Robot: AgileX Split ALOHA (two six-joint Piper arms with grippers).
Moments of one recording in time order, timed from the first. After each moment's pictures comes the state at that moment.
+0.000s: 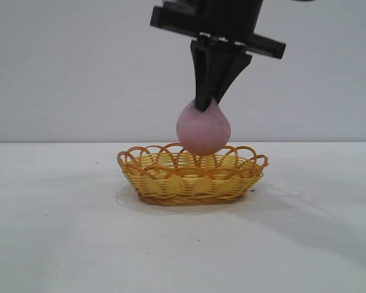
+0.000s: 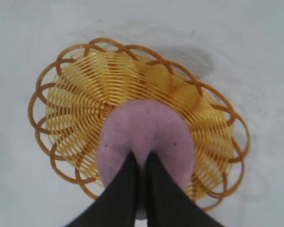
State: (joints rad) left arm -0.08 -0.02 -0.48 -0.06 1.12 0.03; right arm 0.59 2.02 -1.50 0.19 0.92 -0.03
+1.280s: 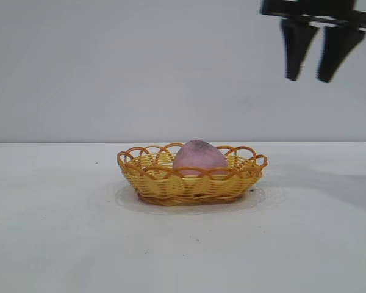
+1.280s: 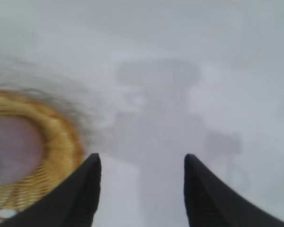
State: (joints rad) left arm -0.08 -0.02 -0.48 -0.06 1.12 0.03; right arm 0.09 1.87 -1.50 0.06 1.07 -0.03
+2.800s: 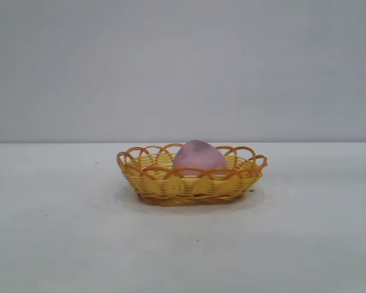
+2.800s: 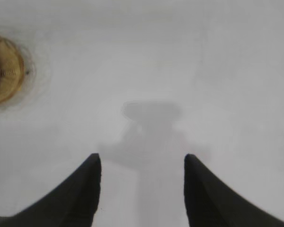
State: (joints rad) left arm -0.08 -0.02 -0.48 -0.06 1.12 0.03; right arm 0.05 0.72 -0.83 0.04 1.25 -0.03
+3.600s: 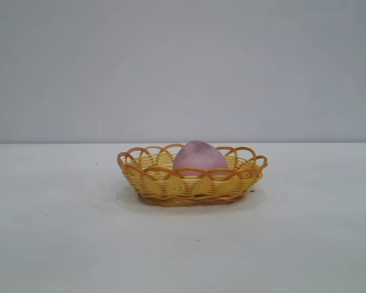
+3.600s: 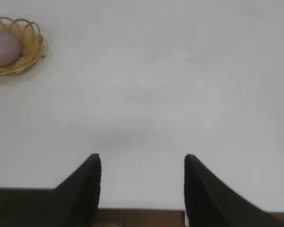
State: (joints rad) left arm -0.02 -0.02 -0.48 -0.06 1.12 0.03; right arm 0.05 -0.02 -0.50 0.04 1.17 -0.04
